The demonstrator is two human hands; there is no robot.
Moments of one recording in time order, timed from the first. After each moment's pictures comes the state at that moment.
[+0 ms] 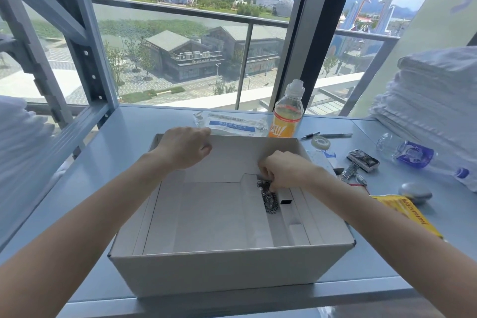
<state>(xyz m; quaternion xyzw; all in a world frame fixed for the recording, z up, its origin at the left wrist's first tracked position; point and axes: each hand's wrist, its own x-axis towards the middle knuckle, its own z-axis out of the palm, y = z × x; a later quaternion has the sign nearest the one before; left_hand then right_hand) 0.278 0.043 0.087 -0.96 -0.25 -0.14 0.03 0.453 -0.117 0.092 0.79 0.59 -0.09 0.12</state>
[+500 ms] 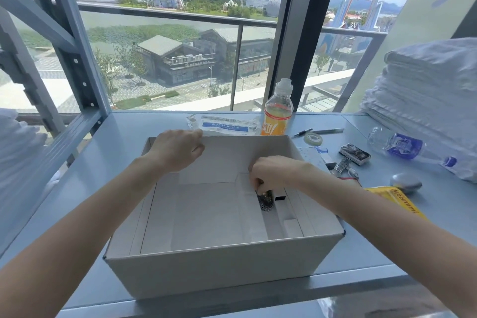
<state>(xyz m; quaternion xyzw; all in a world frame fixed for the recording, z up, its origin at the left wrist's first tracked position) 0.278 0.044 0.083 -0.95 -0.26 -0.16 0.04 0.448 -0.117 0.086 0.71 0.67 -0.08 0.16</state>
